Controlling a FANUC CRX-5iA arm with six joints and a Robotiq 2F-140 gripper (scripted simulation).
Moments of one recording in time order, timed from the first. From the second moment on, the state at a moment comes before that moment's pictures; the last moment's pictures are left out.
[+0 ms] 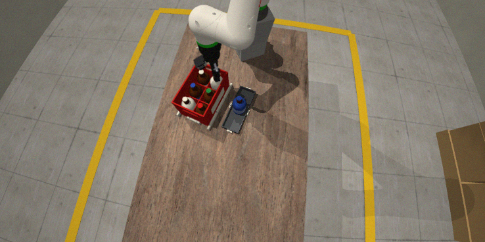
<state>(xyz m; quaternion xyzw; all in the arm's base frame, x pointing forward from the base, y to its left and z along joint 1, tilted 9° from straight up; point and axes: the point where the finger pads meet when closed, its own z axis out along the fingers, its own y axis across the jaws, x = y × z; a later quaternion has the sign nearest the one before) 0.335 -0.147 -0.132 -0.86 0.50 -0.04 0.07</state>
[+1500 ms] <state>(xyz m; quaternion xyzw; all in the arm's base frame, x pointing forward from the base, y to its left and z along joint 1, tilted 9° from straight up) 0.335 -0.146 -0.137 -0.86 0.50 -0.04 0.07</state>
